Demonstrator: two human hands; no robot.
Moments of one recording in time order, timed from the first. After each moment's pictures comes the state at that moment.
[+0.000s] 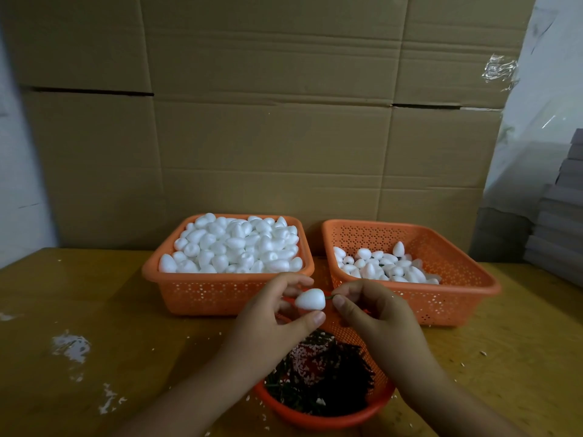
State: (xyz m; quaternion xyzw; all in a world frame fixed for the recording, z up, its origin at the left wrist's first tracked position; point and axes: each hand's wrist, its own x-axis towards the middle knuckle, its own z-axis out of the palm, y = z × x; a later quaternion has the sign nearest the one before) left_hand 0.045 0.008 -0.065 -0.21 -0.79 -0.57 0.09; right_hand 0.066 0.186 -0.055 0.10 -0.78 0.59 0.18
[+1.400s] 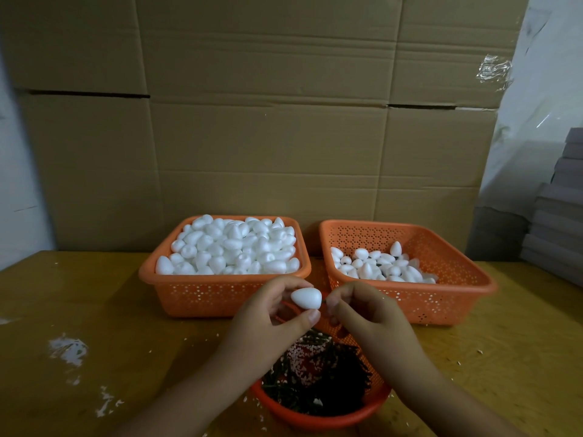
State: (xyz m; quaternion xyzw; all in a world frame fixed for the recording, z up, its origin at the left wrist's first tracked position) left_hand 0.047 0.008 -0.064 -0.24 -0.75 -0.60 0.08; right_hand 0.070 0.183 -0.051 0.14 -0.78 0.59 0.16
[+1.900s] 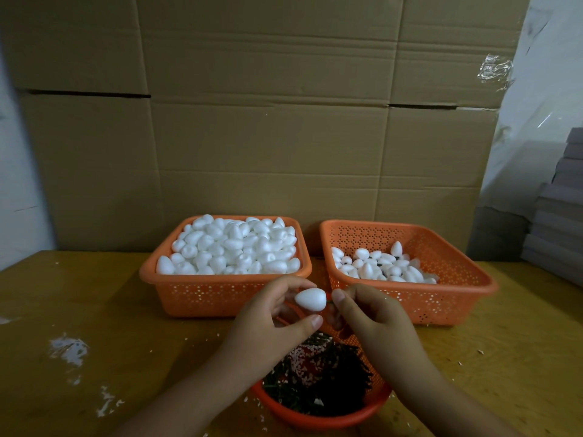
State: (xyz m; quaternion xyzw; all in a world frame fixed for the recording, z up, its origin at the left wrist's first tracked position) left_hand 0.047 0.008 -0.063 -0.27 -0.76 -0.58 0.08; right_hand 0.069 0.182 -0.052 0.13 -0.78 0.58 0.18
